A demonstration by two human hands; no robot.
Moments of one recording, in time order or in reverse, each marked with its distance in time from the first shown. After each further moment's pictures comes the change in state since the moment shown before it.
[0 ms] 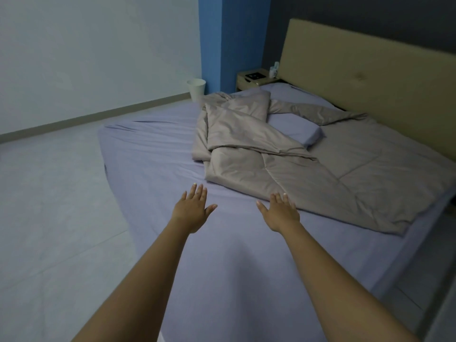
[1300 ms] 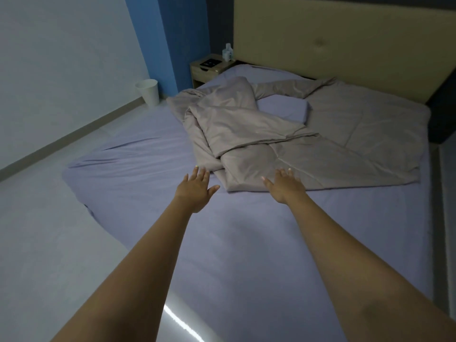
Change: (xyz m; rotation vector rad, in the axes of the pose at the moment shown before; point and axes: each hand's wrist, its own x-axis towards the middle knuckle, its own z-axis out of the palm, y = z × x) left_hand 0.172 -0.234 -0.058 0.093 -0.027 0.346; right_hand 0.112 -0.216 -0.018 0.153 0.061 0.296
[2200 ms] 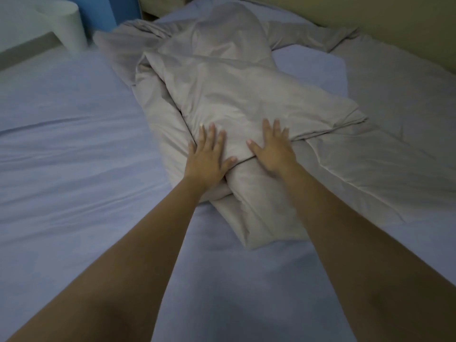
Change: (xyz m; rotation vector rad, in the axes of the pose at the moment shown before) left_hand 0.480 -0.111 0.159 -0.259 0.252 0.193; right_hand 0.477 -0.110 0.092 0.092 0.266 0.027
